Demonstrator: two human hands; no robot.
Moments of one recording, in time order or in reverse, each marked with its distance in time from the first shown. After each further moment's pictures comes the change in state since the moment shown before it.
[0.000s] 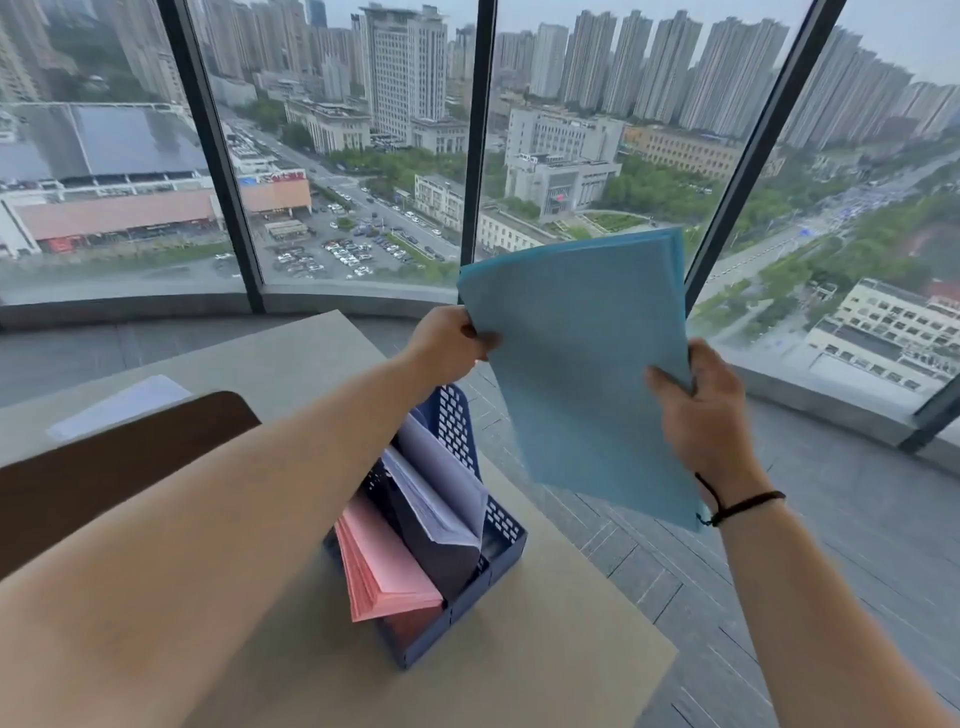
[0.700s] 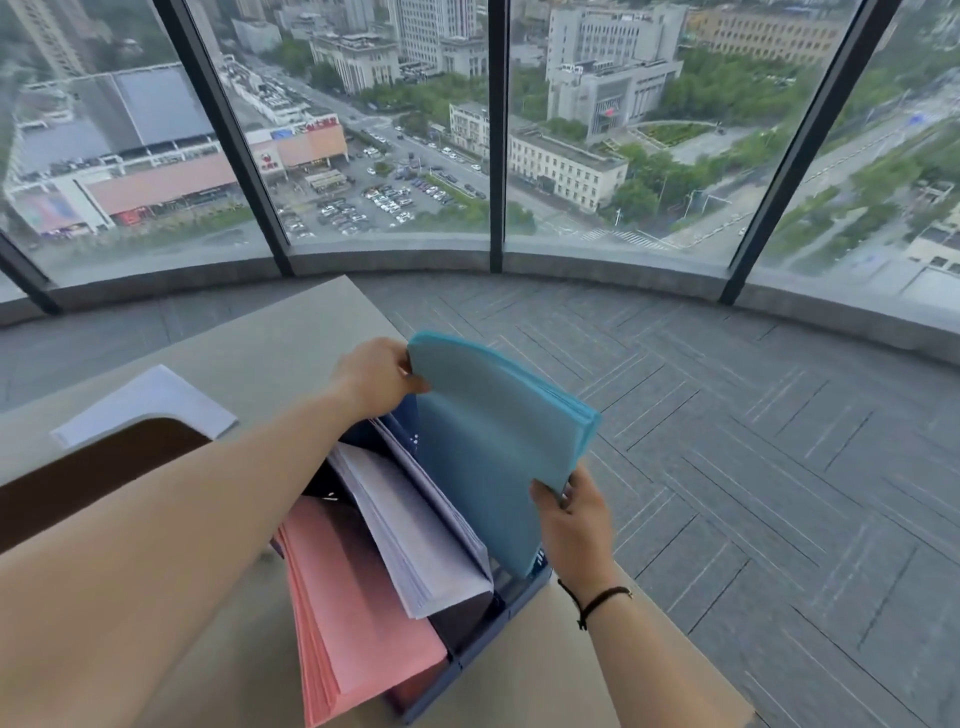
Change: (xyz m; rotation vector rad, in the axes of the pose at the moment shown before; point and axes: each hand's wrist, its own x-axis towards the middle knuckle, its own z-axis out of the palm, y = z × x) left_hand 0.089 -0.132 -0.010 0.640 -0.074 -0.198; right_hand -0.020 0.186 0.144 0.136 -0.192 0.496
